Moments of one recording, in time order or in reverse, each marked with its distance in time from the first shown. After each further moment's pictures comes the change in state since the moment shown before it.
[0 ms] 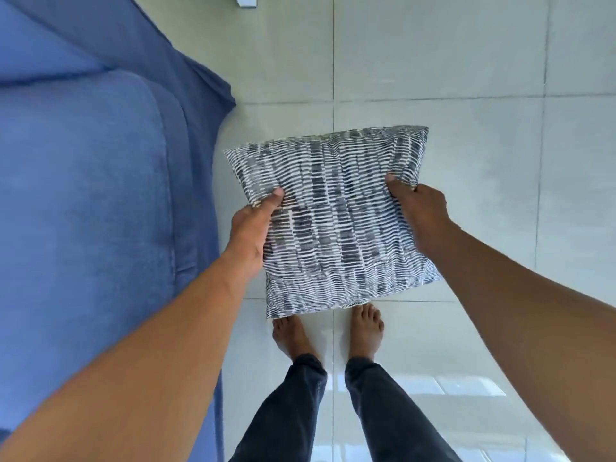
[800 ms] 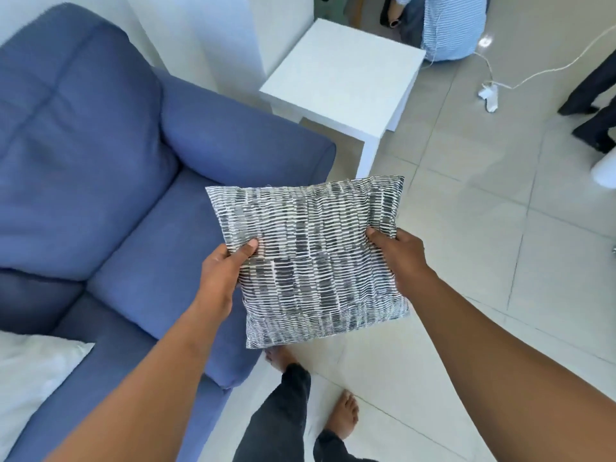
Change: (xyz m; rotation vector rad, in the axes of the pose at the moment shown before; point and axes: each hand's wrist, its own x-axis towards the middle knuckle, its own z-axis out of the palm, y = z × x) left_hand -0.367 0.167 -0.217 -0.386 0.243 0.433; right_hand -0.349 -0.272 0.086 -0.182 -0.387 -0.372
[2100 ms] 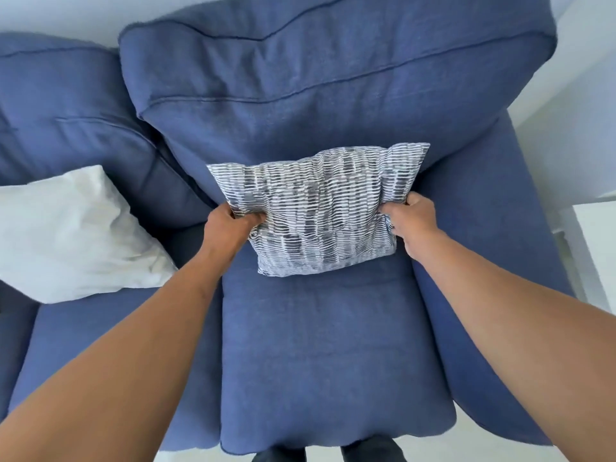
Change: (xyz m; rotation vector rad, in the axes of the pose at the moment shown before) left_hand 0.243 0.071 -0.326 -0.091 0.806 -0.122; right_hand 0.195 -0.078 0.626 -0.736 -0.707 -0.125
